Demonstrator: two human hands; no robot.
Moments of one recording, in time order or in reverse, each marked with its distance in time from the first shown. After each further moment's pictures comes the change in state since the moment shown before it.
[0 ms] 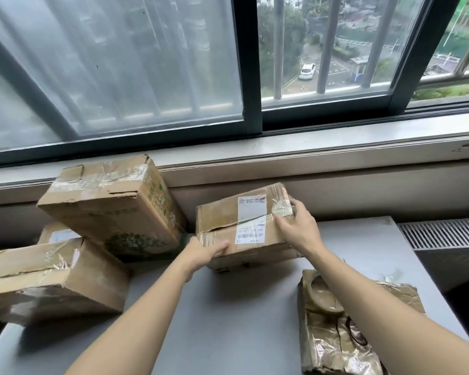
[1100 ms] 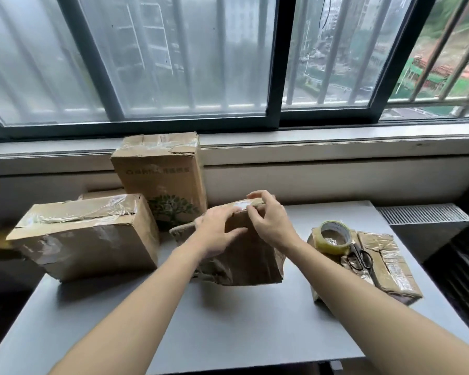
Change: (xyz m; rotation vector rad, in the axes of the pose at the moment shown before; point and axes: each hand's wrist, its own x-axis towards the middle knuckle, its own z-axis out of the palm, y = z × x) left_hand -0.149 -0.065 -0.064 0.501 0.163 0.806; right_hand -0.189 -0.094 0.090 -0.086 -0.011 -0.294
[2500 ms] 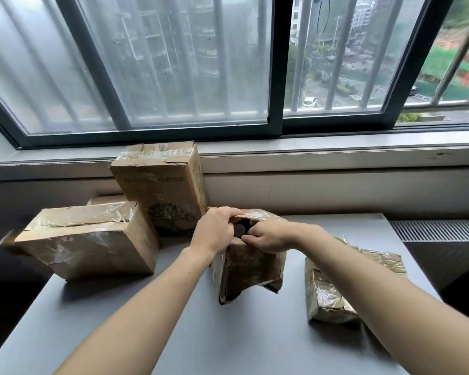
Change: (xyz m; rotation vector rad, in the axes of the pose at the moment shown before) left_hand 0.023 0.064 0.005 -0.018 0.201 -0.103; right_hand 0.036 -0.001 -0.062 -0.663 -0.865 -0.181
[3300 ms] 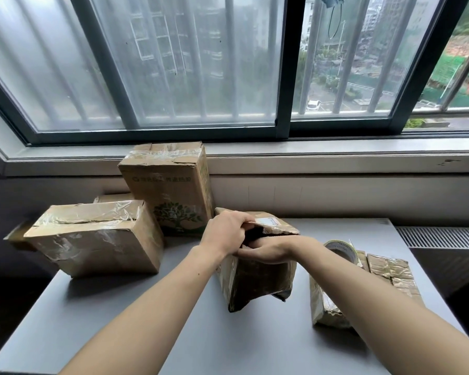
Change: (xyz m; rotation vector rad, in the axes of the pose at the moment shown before) left_hand -0.002 0.012 -0.008 0.232 -0.103 0.016; right_hand 0.003 -0.011 0.017 0.160 -0.028 -0.023
